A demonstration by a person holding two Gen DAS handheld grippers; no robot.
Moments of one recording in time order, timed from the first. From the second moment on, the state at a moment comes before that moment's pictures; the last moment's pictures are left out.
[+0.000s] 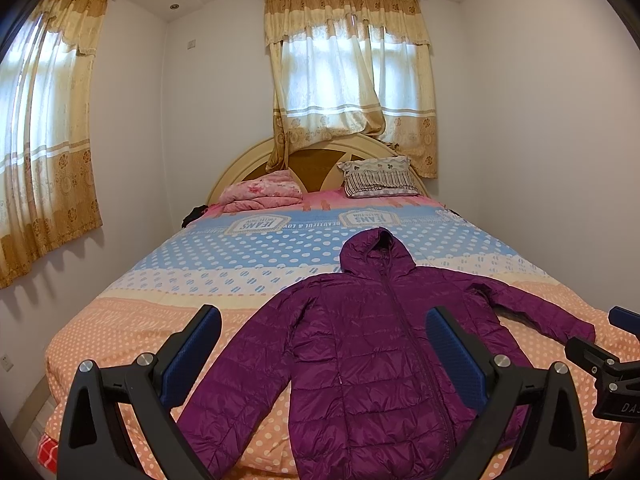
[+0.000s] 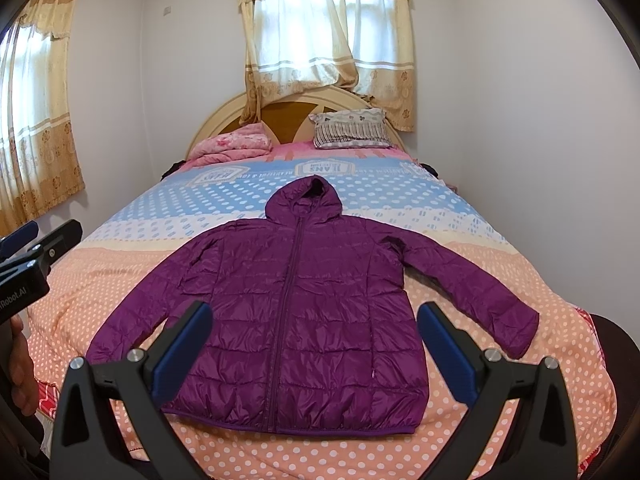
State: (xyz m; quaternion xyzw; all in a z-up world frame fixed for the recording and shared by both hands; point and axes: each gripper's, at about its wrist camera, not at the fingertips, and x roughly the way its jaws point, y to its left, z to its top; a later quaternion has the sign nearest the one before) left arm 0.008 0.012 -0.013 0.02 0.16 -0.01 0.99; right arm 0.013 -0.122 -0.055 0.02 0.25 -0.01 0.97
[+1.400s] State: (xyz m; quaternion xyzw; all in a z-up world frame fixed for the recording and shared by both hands) left arm 0.054 -0.003 -0.068 0.04 0.23 -0.02 0.97; right arm 0.050 -0.177 -0.105 0.07 0.30 -0.05 0.95
